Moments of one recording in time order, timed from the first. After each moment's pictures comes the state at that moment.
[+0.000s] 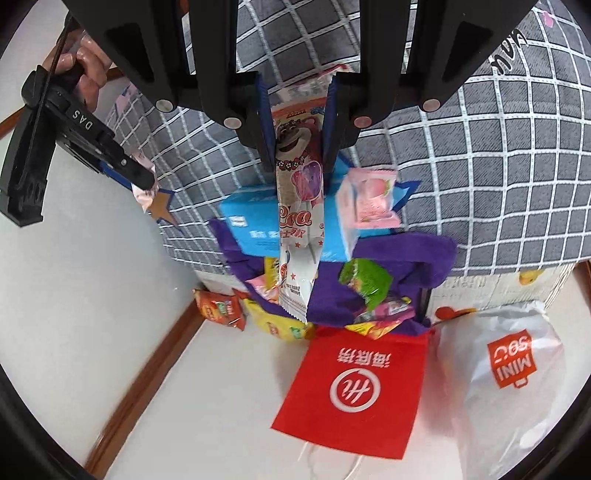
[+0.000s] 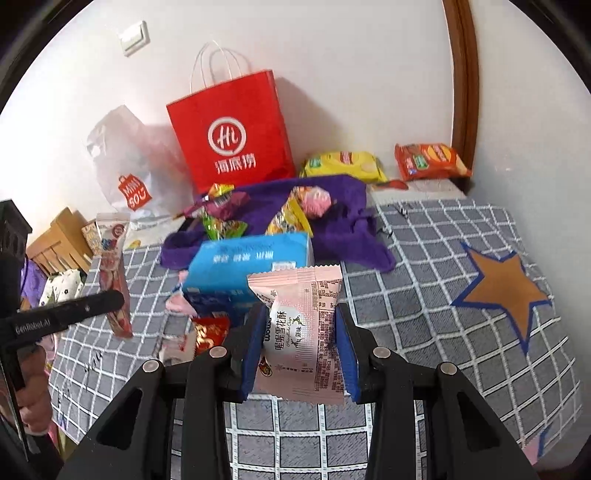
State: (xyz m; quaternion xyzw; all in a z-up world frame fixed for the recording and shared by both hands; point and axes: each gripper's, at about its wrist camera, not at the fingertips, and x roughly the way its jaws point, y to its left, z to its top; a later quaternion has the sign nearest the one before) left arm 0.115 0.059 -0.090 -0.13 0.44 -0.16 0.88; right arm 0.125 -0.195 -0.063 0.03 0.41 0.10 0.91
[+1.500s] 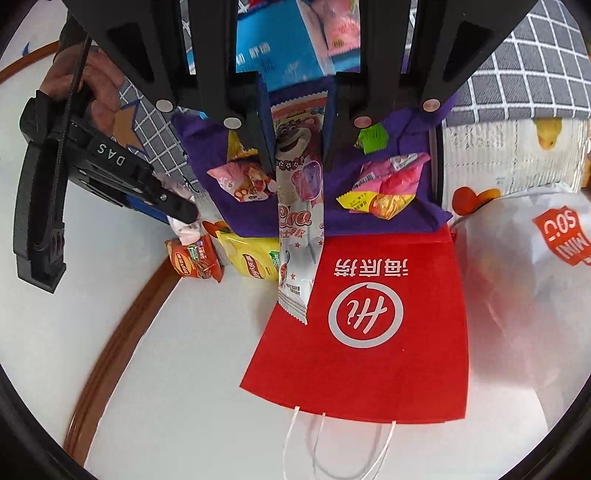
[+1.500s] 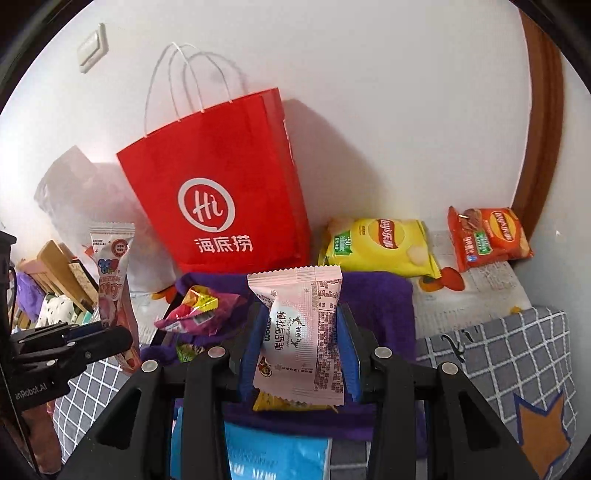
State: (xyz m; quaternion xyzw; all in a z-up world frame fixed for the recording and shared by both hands) left arm 0.297 0.060 -0.061 -0.09 0.42 -0.15 0.89; right arm 0.359 -0.138 -0.060 0.02 0.41 0.13 0.90
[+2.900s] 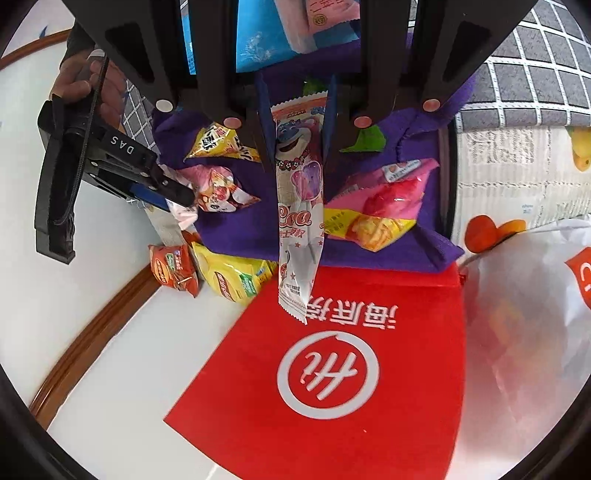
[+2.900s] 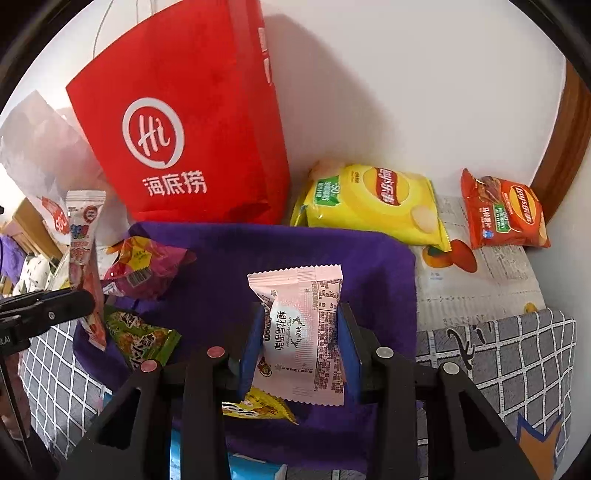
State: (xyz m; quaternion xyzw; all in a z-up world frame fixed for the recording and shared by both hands) left arm 0.334 0.080 -0.119 -0.14 0.47 -0.15 0.86; right arm 0.396 -0.140 -0.129 -0.04 0.48 0.13 0.87
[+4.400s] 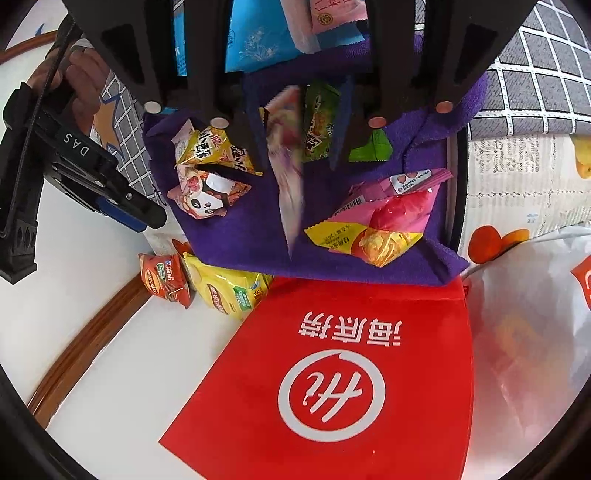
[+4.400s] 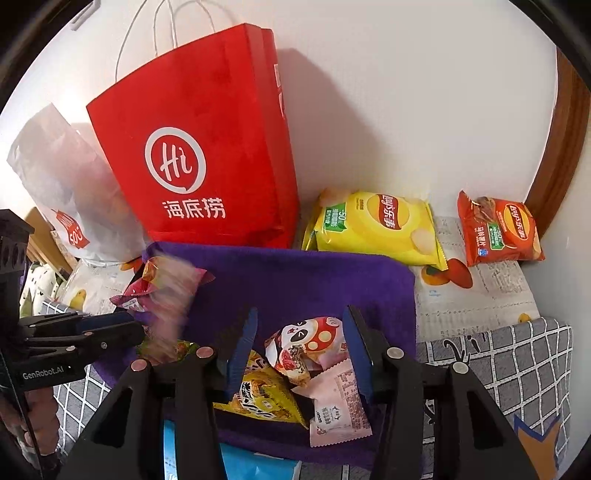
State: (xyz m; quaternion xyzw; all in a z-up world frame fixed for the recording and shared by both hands) left arm 0.340 0.062 -0.133 -0.13 0.48 -0.14 0.85; right arm 0.383 -0.137 -0.101 -0.03 0.44 0.13 0.89
